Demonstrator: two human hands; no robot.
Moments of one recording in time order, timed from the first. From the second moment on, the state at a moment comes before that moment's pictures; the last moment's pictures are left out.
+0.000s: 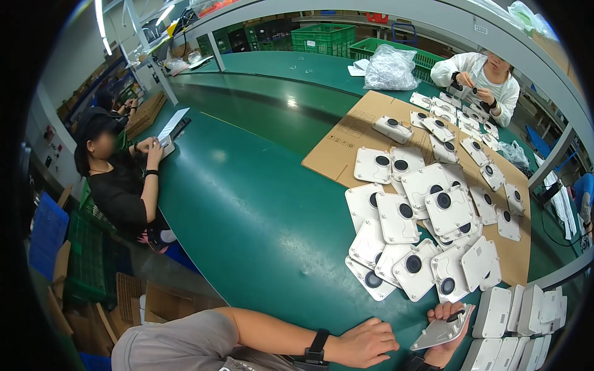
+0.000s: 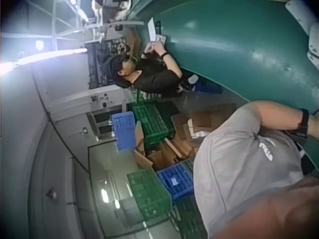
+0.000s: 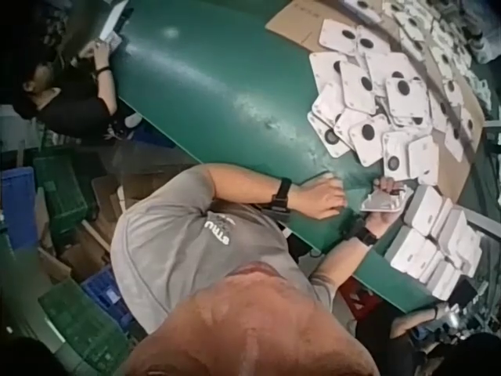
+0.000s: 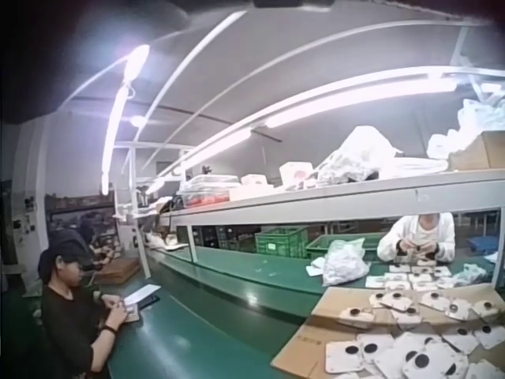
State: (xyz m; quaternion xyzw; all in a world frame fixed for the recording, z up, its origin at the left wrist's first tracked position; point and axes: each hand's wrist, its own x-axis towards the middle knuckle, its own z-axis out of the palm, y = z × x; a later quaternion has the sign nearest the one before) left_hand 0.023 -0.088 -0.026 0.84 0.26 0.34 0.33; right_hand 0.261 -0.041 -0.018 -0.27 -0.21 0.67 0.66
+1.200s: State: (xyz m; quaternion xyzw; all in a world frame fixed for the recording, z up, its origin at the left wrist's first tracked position) left_hand 0.023 -0.088 -0.026 0.84 0.25 0.33 0.34; right_hand 0.264 -0.040 -0.021 -0.28 -0.20 0.66 0.67
